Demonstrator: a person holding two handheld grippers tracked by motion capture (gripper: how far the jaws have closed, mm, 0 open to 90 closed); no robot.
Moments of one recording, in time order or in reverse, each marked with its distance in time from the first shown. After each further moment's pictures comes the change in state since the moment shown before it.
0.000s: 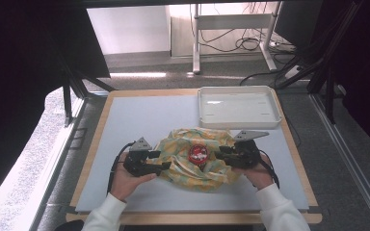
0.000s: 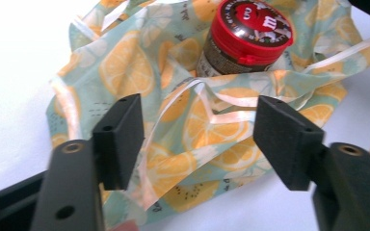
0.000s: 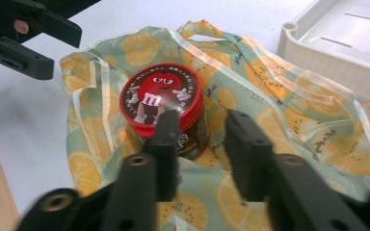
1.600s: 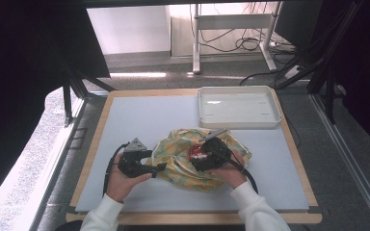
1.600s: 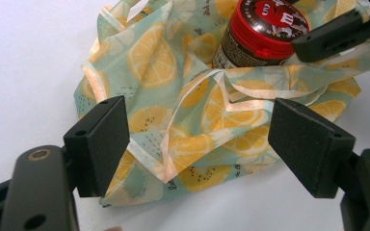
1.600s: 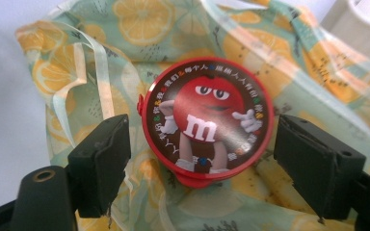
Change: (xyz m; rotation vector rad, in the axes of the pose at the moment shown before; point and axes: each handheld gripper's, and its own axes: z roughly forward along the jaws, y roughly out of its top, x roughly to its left) left arm 0.001 -0.004 -0.012 0.004 0.052 -0.038; right arm 0.050 0.027 0.063 0.228 -0.129 -0.040
